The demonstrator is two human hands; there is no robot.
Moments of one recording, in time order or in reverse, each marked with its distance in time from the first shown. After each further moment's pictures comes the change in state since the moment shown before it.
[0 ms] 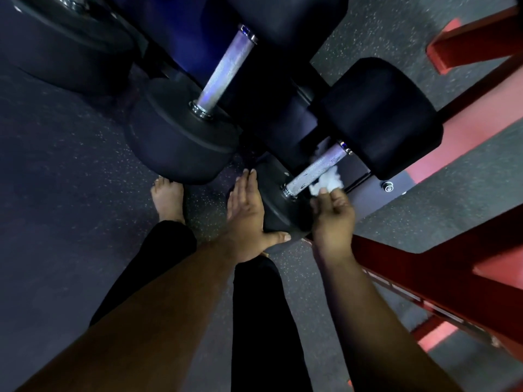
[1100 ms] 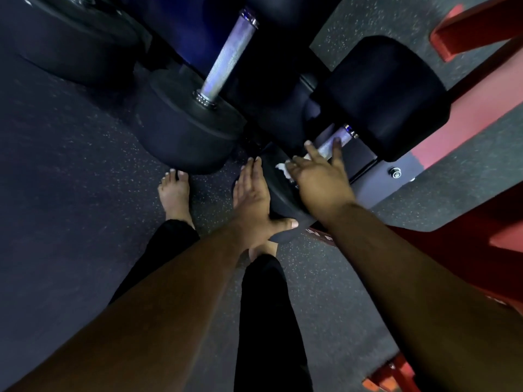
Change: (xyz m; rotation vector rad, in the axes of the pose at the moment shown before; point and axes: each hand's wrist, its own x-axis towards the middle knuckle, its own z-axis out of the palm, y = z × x) left_hand 0.000 -0.005 0.005 0.031 0.011 0.030; right_hand 0.015 -0.049 0.020 -1.800 -0.471 -0.764
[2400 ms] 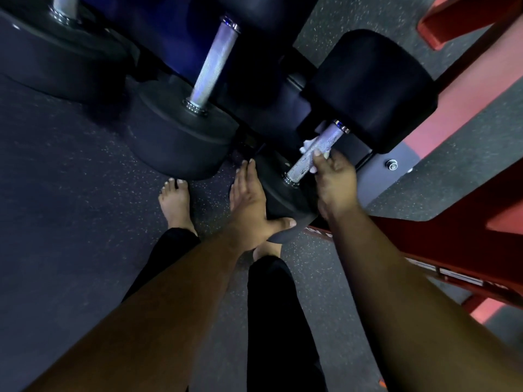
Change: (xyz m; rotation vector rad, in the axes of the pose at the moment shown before) left_hand -0.002 0.002 0.000 -0.024 0.014 0.005; right_hand 0.005 0.006 0.041 1.970 0.489 0.619
